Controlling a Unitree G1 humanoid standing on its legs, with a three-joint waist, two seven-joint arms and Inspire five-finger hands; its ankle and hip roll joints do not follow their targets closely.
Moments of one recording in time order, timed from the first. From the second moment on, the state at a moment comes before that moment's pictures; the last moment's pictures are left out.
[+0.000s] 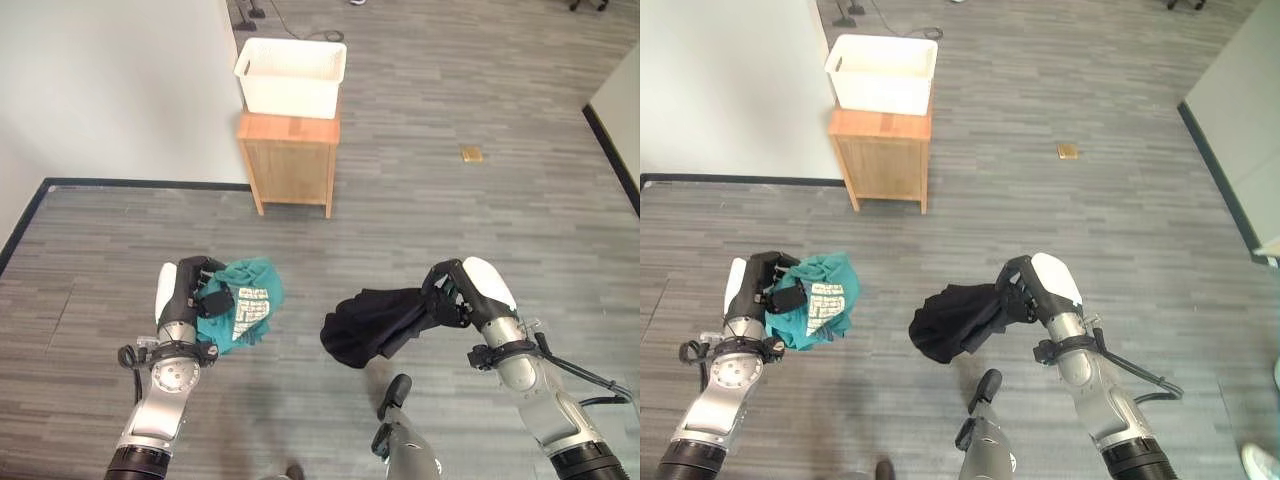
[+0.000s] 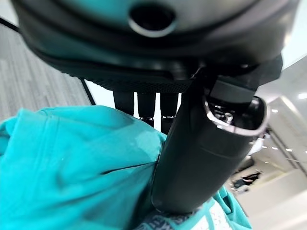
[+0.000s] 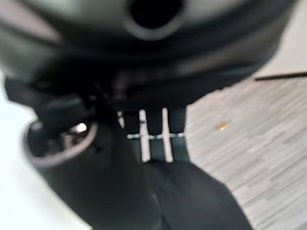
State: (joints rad) left arm -0.05 0.42 -0.04 0.14 0.08 0.07 0.28; right arm -0.05 -0.61 0.16 0.08 -0.41 -0.01 -0.09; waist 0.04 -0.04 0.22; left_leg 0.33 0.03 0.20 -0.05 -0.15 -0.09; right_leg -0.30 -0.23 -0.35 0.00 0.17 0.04
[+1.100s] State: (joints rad) left arm -0.09 0.48 -0.14 0.06 0.06 0.05 0.23; right arm -0.06 -0.70 0.05 0.00 -0.42 0.00 -0.13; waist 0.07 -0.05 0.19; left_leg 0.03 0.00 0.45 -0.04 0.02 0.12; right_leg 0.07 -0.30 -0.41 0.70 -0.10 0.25
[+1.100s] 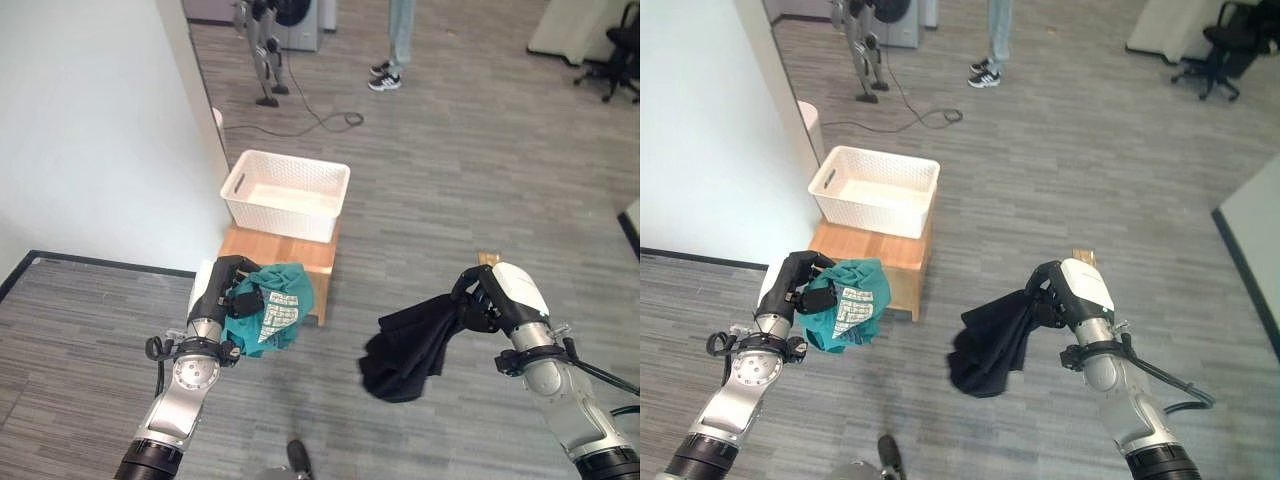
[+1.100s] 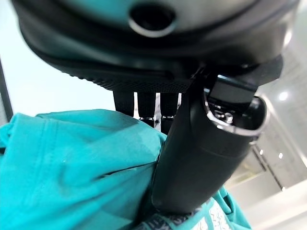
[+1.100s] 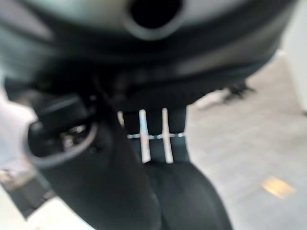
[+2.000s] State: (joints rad) left arm -0.02 0.41 -0.08 0.16 0.05 0.01 0.21; right arm -0.58 -1.18 0.19 0.27 -0.37 0.02 -0.16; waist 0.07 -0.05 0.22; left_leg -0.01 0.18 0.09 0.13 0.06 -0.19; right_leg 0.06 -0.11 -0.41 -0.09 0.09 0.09
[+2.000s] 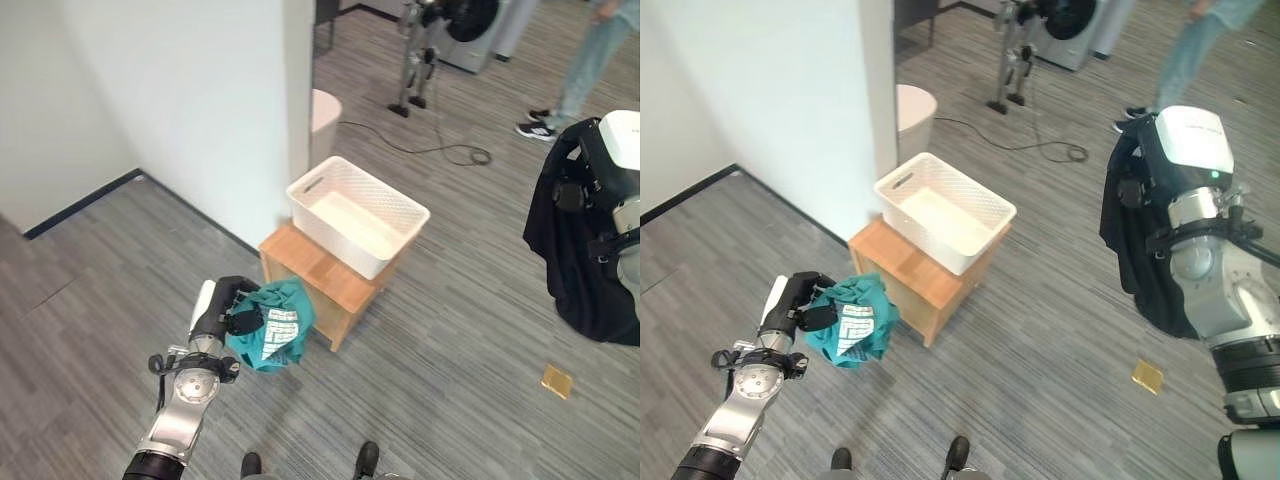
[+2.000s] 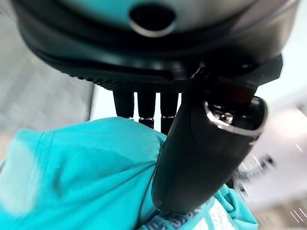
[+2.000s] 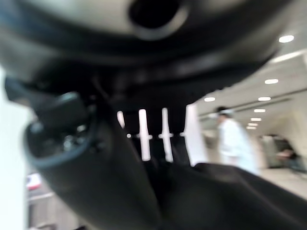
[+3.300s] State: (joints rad) left arm 0.17 0.42 -0.08 0.27 -0.04 0.00 0.14; right arm -1.34 -1.23 0.72 0.78 -0.46 0.07 -0.23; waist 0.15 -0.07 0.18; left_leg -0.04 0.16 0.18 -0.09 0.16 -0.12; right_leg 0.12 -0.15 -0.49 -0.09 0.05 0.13
